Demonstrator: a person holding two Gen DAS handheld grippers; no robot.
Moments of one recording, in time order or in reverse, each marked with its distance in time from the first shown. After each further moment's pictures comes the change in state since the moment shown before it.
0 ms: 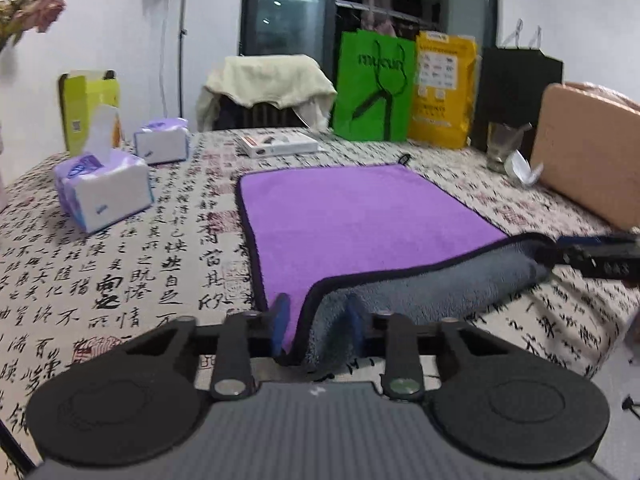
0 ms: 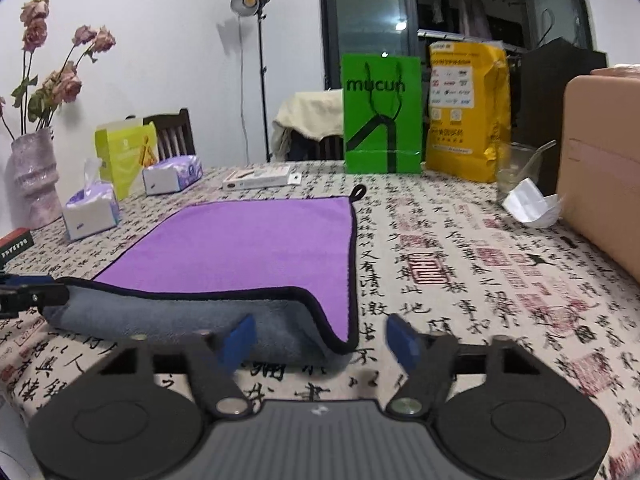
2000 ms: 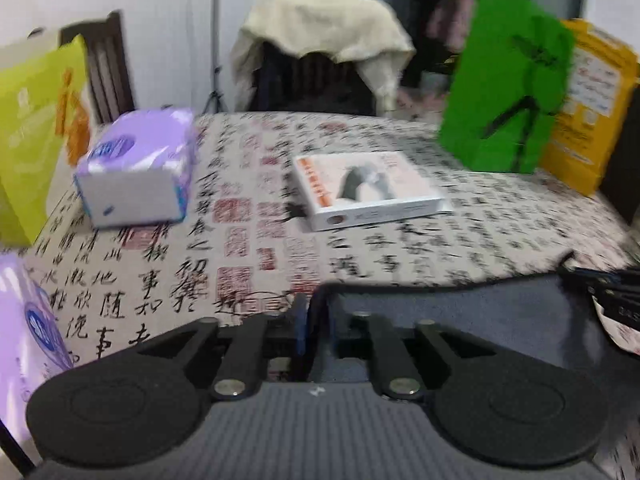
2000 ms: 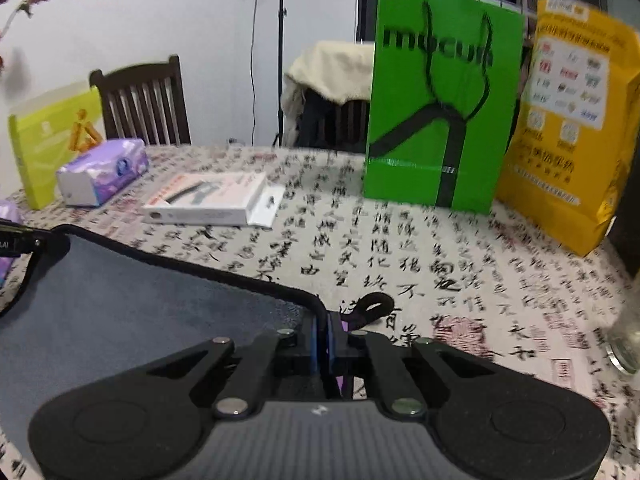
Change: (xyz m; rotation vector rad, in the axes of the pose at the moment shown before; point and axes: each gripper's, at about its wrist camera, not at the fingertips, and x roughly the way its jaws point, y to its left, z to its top) left arm 0.263 0.097 0.180 -0.151 0.206 0.131; right arm 0.279 -0.036 0.164 -0.083 0.184 0.032
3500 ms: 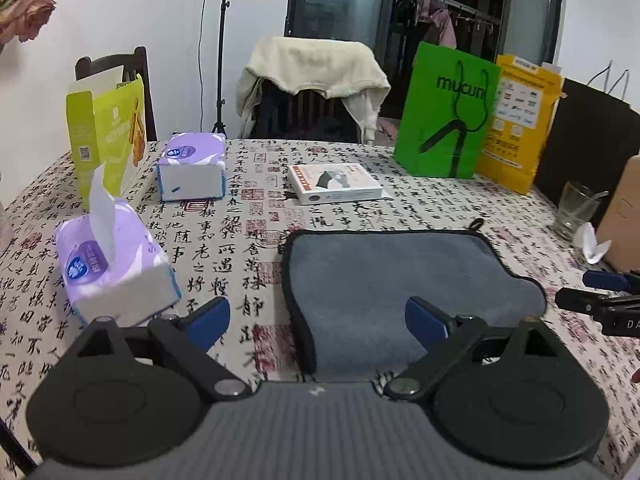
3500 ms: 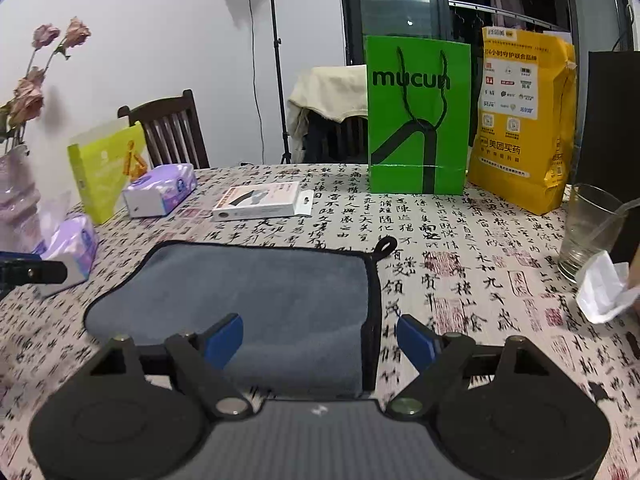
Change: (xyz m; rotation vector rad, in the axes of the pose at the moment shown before) left arm -0.185 -0.008 -0.087 0.019 -0.113 -0.045; right arm -0.169 0.034 -0.070 0.073 -0.094 0.036
